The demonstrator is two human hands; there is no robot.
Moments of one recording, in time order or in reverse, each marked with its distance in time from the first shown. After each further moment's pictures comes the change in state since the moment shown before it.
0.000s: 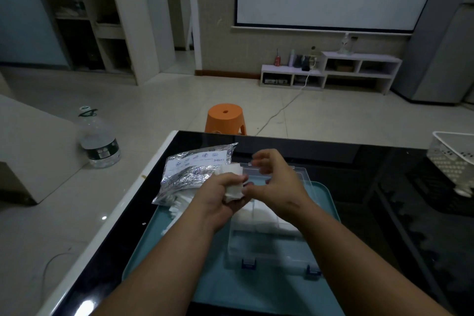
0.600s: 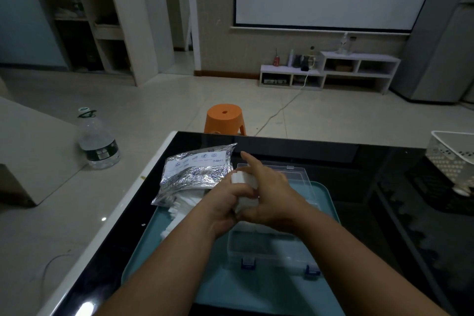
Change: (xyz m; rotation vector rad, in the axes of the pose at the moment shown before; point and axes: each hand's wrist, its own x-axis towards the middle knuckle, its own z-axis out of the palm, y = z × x) left_hand -0.001 -0.011 0.004 0.261 -0.223 0.046; right_hand -0.005 -0.003 0.000 -0.431 -0.196 -0.112
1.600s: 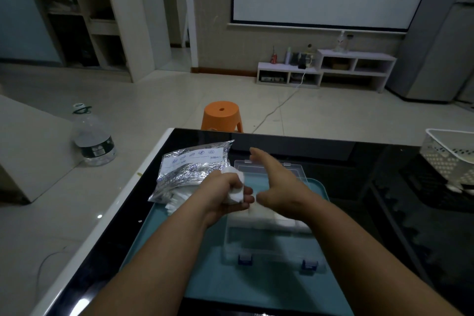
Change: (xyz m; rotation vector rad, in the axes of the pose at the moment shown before) left_hand -0.002 0.015 -0.003 0.169 0.274 -0.106; right_hand 0.003 0.009 -0.011 0.147 0.002 0.092
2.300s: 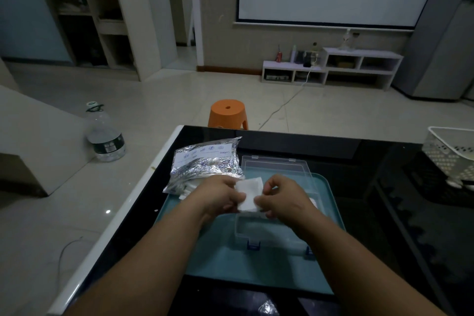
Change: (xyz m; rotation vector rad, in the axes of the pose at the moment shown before) left_hand -0.035 -0.003 -0.018 0.246 0.011 0.025; right_hand -0.034 0.001 0.031 0.350 0.137 0.299
